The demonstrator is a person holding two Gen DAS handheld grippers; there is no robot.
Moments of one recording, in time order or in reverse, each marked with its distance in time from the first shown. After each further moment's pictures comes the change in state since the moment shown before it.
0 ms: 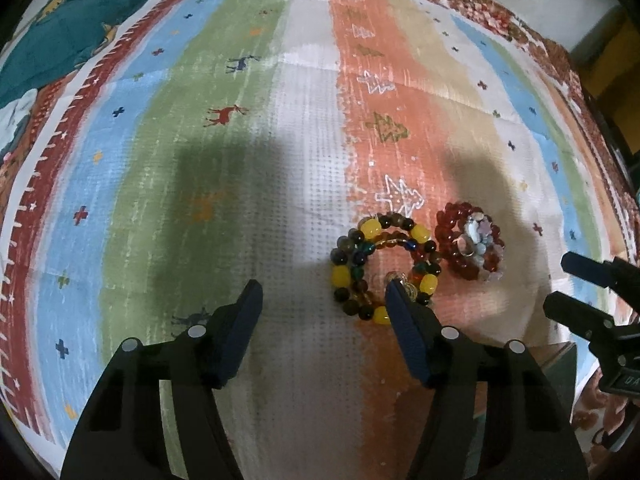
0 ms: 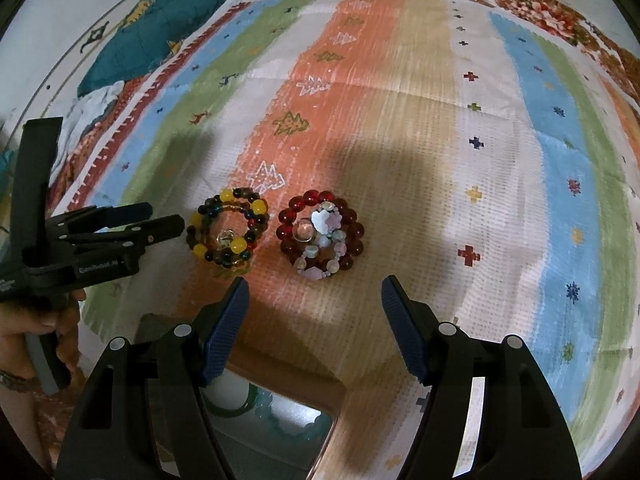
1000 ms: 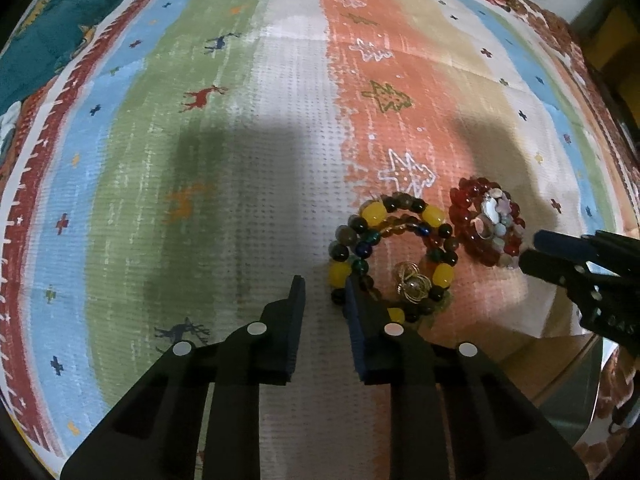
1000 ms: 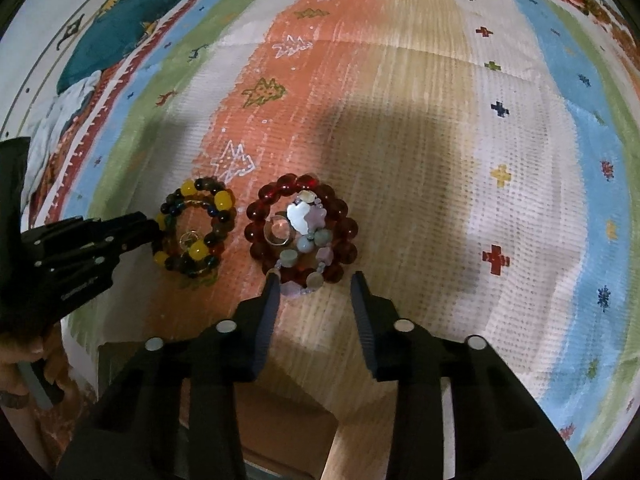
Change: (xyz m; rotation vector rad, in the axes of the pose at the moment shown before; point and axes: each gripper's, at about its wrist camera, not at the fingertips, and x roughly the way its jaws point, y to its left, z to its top) left arm 0.025 -0.007 0.003 0.055 0.070 0.015; right arm 0.051 -0.017 0.013 0.049 0.115 0.019
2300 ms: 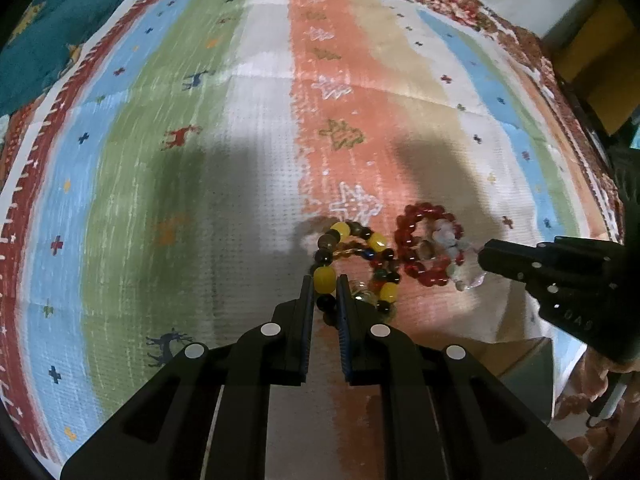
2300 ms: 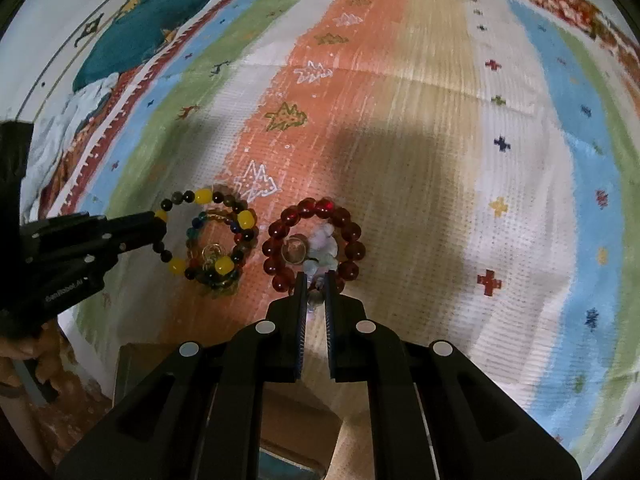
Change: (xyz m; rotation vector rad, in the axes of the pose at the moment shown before) left arm -0.034 -0.012 0.005 0.018 -0.076 -0.103; right arm -0.022 0.012 0.003 -0.060 -0.061 -0.002
